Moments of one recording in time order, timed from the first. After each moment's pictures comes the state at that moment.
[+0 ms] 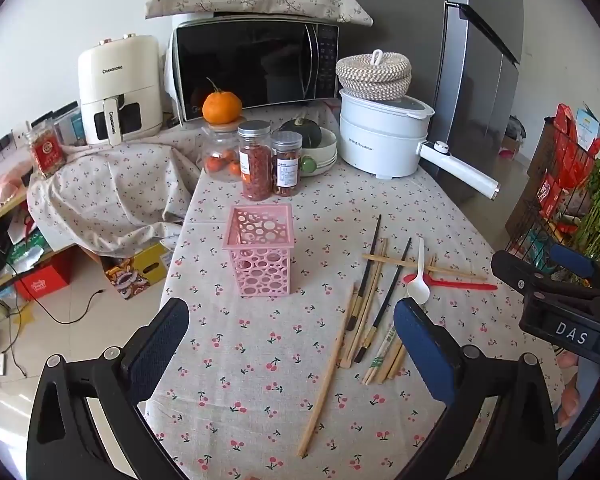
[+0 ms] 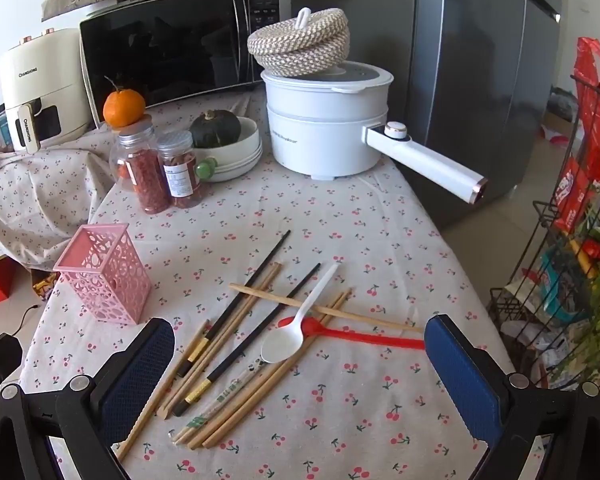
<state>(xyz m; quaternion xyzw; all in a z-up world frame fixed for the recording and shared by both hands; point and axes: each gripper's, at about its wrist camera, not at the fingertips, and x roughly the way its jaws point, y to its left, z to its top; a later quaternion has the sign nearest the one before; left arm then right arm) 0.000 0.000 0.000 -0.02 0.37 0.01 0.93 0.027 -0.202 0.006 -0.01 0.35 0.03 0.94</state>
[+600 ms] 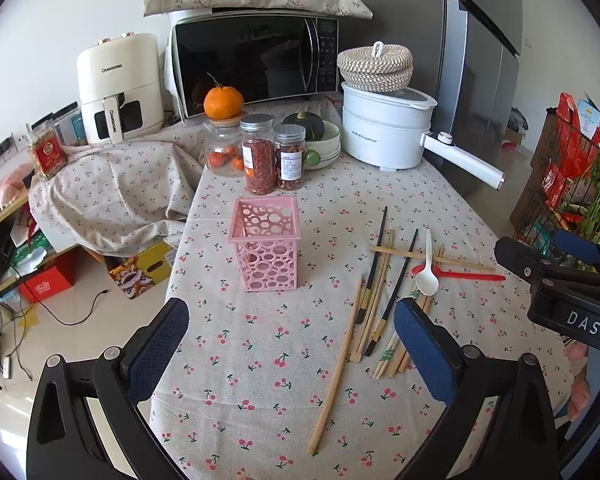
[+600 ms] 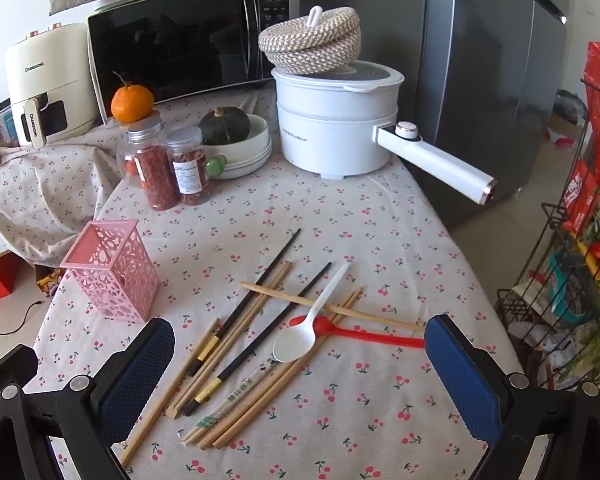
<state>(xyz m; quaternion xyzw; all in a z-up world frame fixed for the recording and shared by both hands) 0.001 0.003 -0.008 0.00 0.37 0.01 0.93 0.027 -0.191 0.006 -0.02 0.35 0.04 0.94</state>
